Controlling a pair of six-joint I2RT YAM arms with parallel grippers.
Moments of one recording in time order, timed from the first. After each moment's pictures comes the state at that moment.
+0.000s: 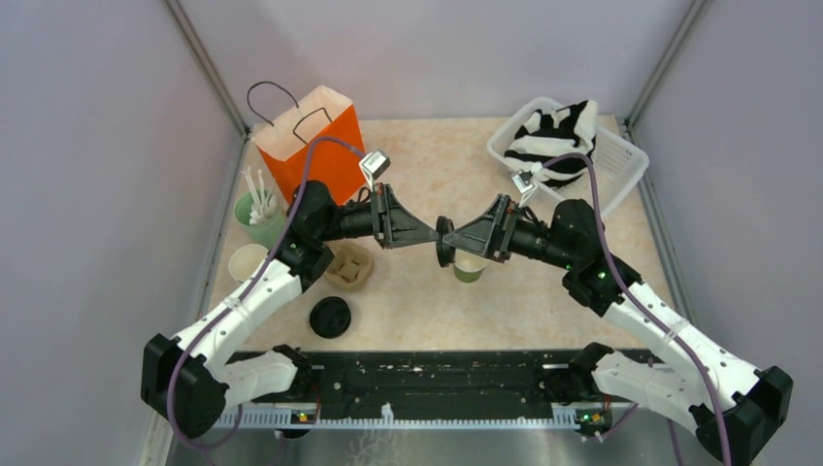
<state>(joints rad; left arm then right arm) -0.55 1.11 0.87 0.36 0.93 -1.31 0.67 0.88 0.81 -0.03 -0.46 1.02</state>
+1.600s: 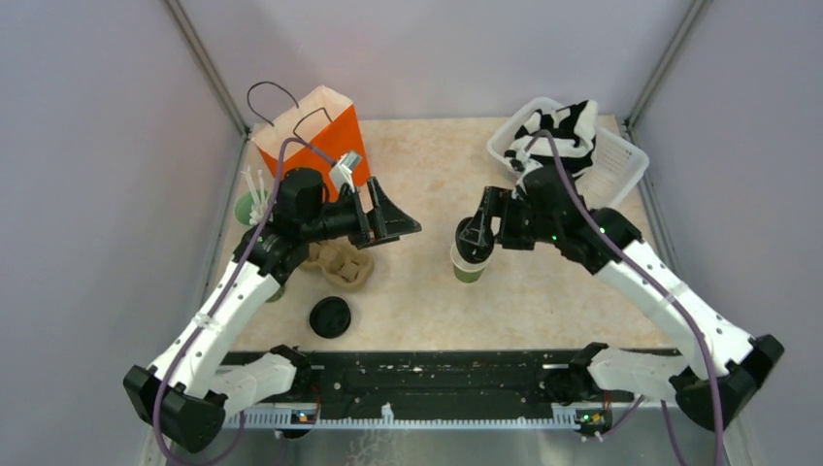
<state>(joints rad) -0.47 1.03 1.06 -0.39 0.64 -0.88 0.67 1.06 1.16 -0.71 -0.12 0.70</state>
